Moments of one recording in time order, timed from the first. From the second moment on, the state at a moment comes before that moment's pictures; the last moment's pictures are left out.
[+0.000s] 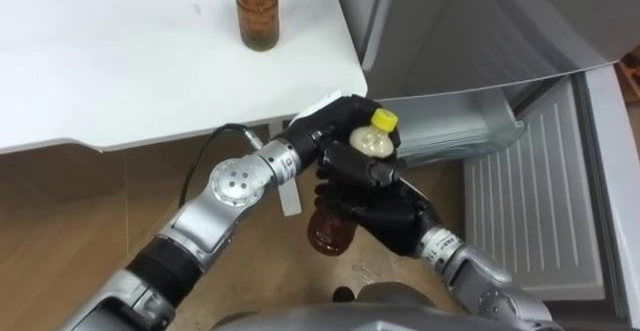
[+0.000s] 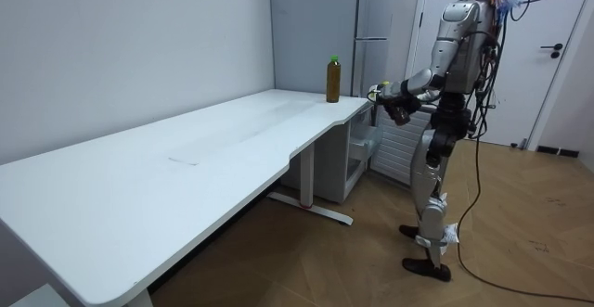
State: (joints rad) left arm -0.16 0.26 -0.59 0.31 -0.12 -0.09 -0.25; right arm 0.17 -0.30 0.45 0.47 0.85 -0.06 0.52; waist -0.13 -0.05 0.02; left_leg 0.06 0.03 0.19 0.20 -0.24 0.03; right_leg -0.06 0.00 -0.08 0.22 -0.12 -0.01
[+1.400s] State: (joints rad) left arm -0.15 0.24 -0.59 0.44 -0.12 -0.13 -0.35; right arm 0.16 -0.34 0.45 0.47 0.75 0.02 0.51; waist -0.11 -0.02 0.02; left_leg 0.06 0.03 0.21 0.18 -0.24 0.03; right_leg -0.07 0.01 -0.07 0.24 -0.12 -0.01
